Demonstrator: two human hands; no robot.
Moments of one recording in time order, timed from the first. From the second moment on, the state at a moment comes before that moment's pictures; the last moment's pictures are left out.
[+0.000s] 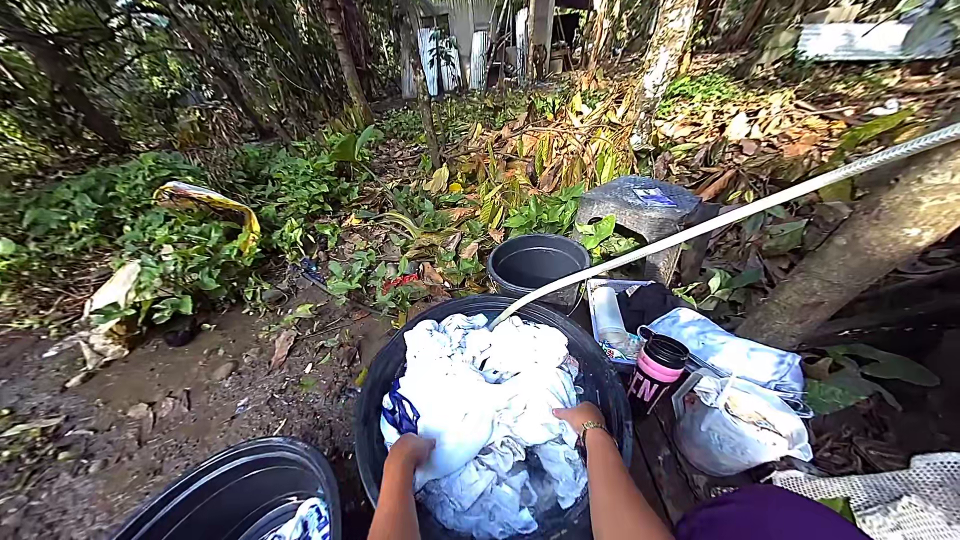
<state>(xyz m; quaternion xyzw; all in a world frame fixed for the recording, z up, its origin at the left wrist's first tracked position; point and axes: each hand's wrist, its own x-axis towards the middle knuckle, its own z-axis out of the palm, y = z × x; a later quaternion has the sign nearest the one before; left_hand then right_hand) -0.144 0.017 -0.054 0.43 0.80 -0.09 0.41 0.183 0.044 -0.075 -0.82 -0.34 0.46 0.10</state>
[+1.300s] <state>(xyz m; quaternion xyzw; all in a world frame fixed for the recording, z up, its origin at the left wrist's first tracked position) -0.107 0.007 -0.108 0.44 0.80 -0.13 0.40 0.124 0.035 -0.106 -0.70 -0.58 0.41 -0.11</state>
